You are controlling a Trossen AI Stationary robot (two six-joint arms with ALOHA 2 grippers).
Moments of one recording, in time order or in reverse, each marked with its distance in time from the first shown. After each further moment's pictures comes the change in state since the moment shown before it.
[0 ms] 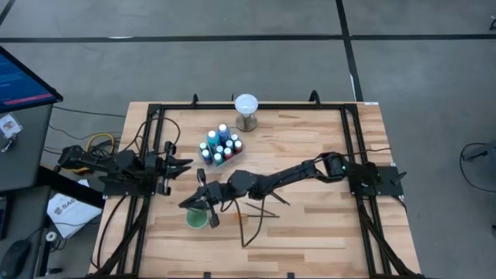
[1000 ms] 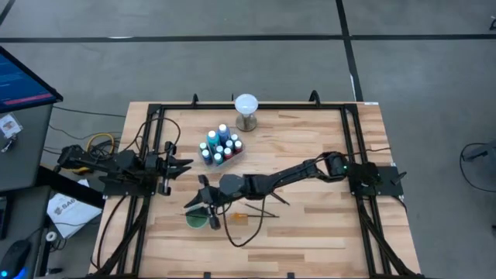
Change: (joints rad) left arm 0.000 0.010 0.000 0.014 0.004 0.000; right arm 0.001 -0.026 -0.002 -0.409 0.007 0.030
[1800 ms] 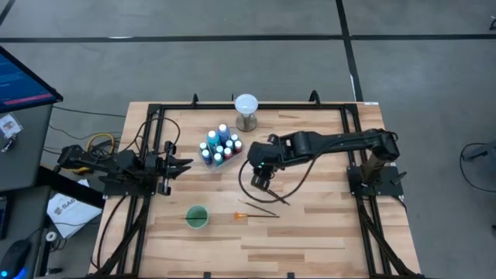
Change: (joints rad) left arm 0.000 0.000 0.000 0.006 -0.005 0.000; right arm -0.076 -0.543 0.000 -1.528 0.392 0.353
